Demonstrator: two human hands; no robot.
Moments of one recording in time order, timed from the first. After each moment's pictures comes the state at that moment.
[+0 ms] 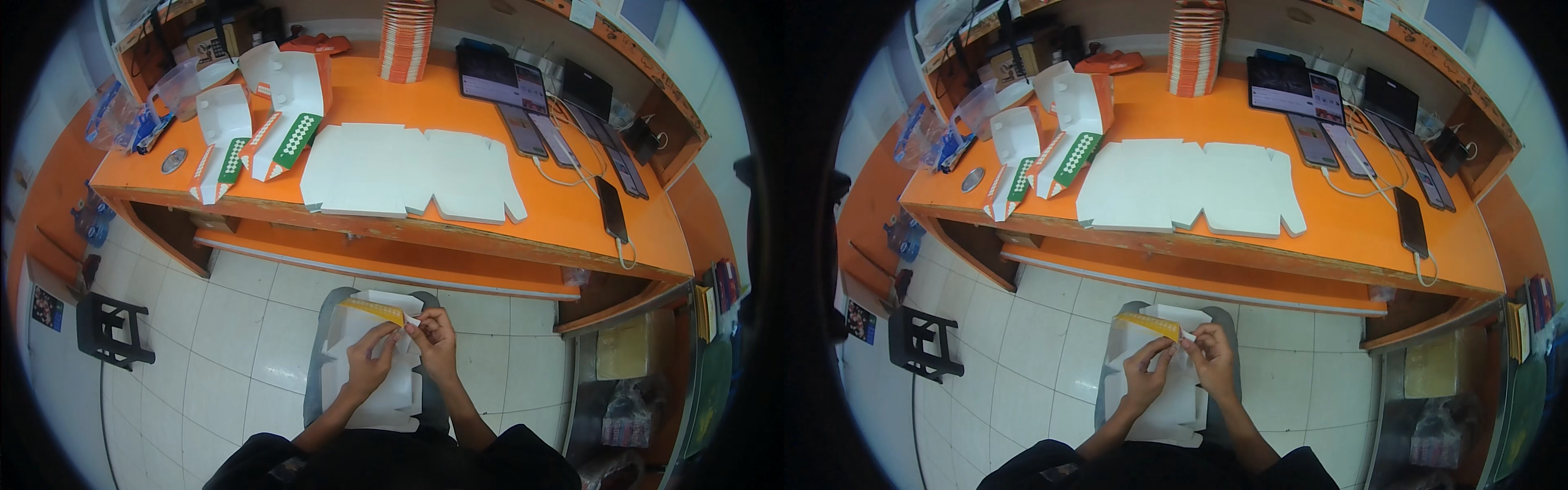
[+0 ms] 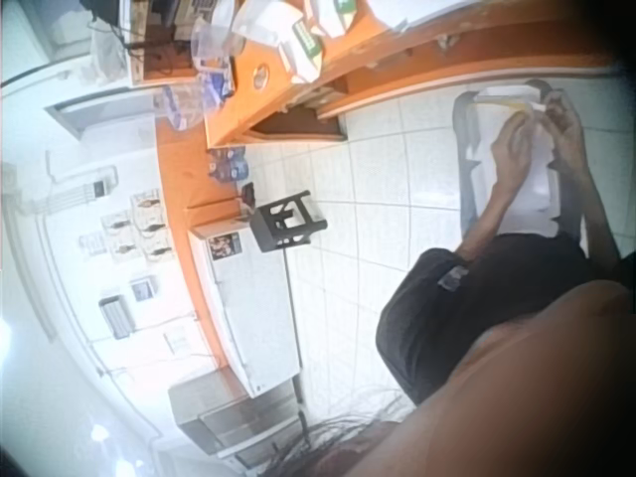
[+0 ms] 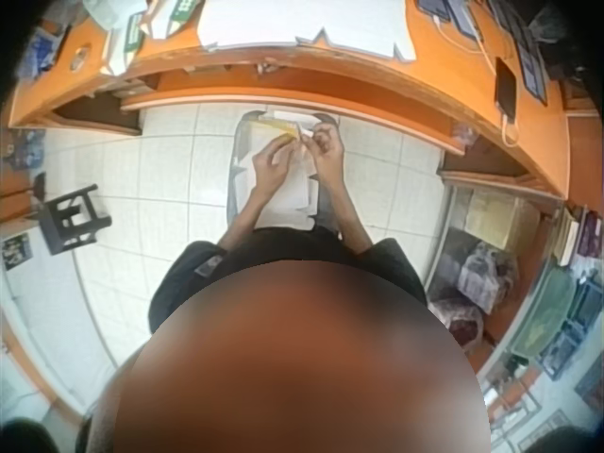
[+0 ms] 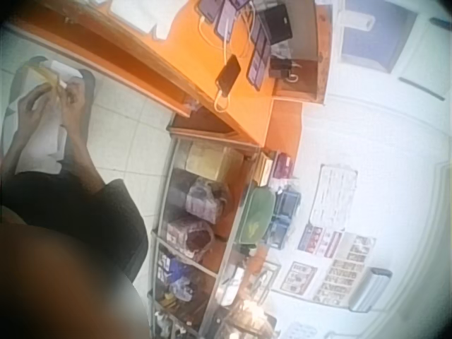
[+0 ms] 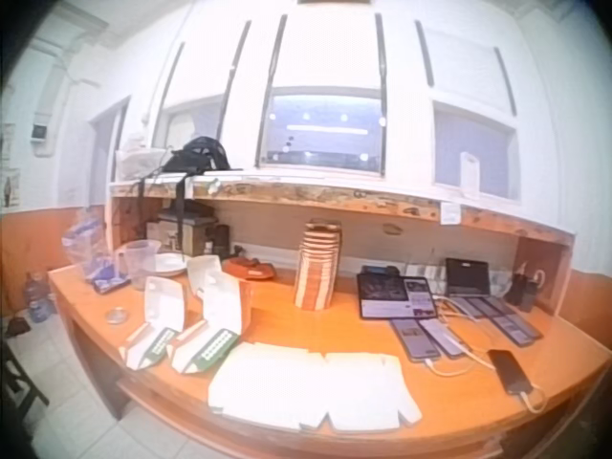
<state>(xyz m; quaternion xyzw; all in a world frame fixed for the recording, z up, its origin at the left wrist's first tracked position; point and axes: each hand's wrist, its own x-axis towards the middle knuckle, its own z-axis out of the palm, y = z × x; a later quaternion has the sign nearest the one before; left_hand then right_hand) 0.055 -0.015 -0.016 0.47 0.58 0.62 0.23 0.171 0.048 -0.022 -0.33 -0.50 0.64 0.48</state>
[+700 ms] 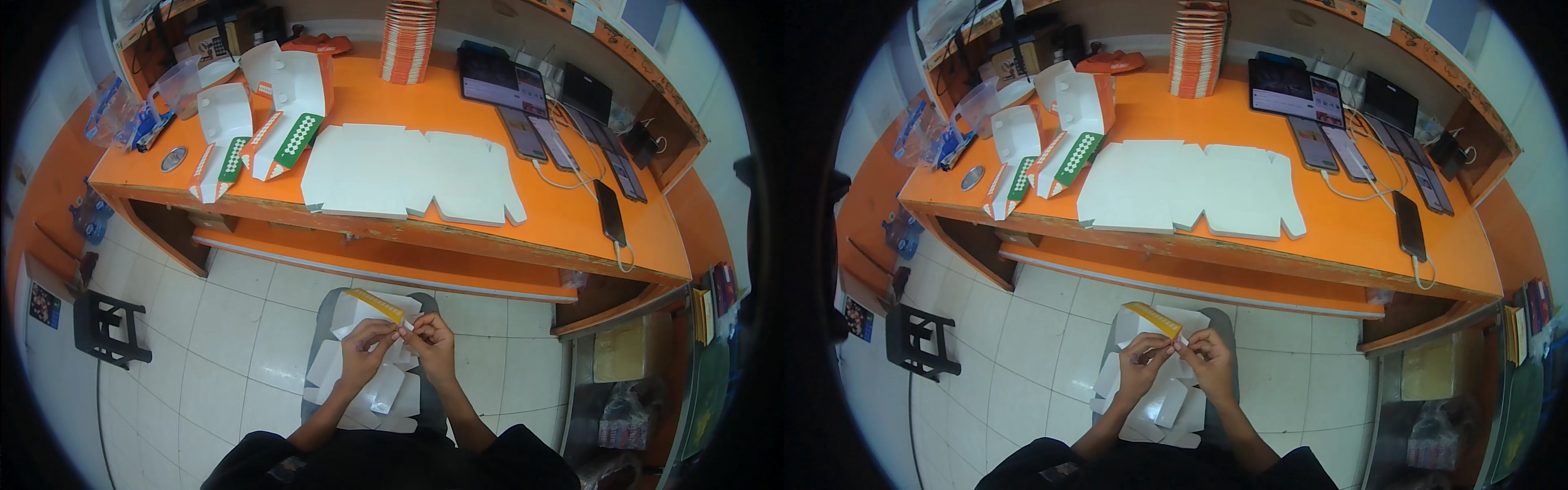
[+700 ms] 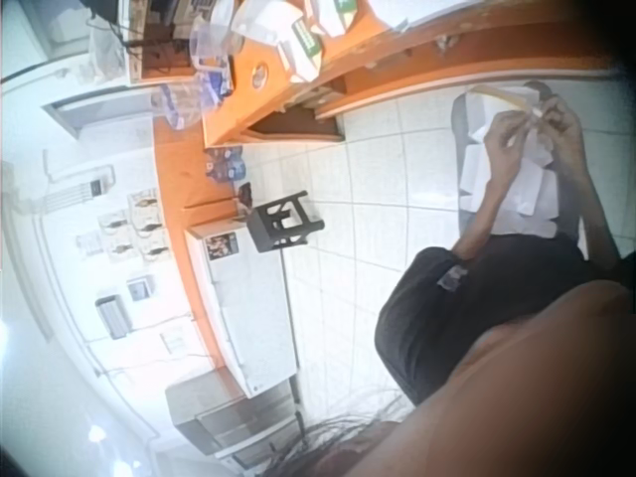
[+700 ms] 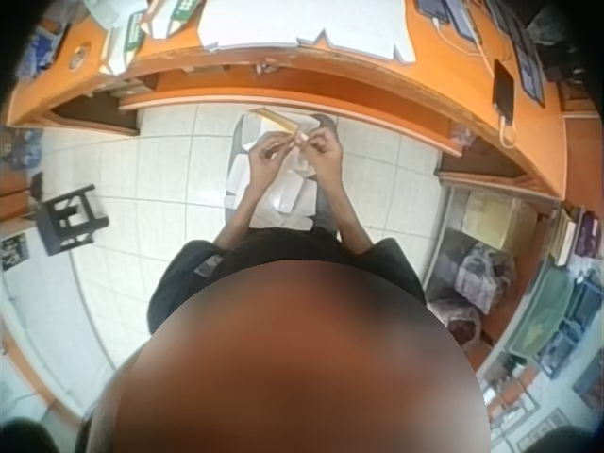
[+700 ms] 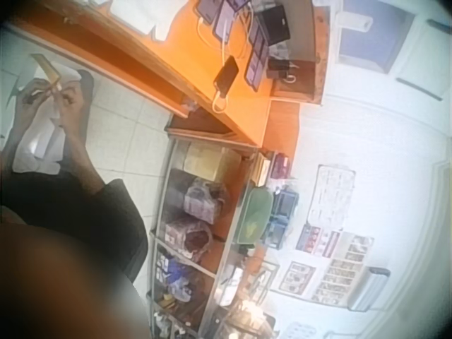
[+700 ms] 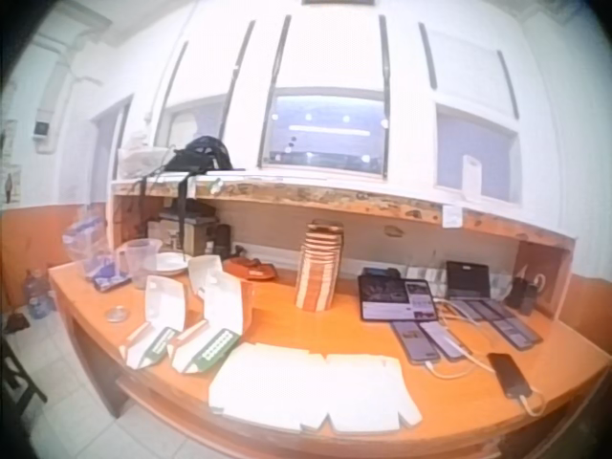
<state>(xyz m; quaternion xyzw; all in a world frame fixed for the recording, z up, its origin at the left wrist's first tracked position) 0.043 -0.010 -0.017 0.41 0.49 0.66 0.38 0.172 0.045 -0.016 -0.35 -0.48 0.67 0.45</state>
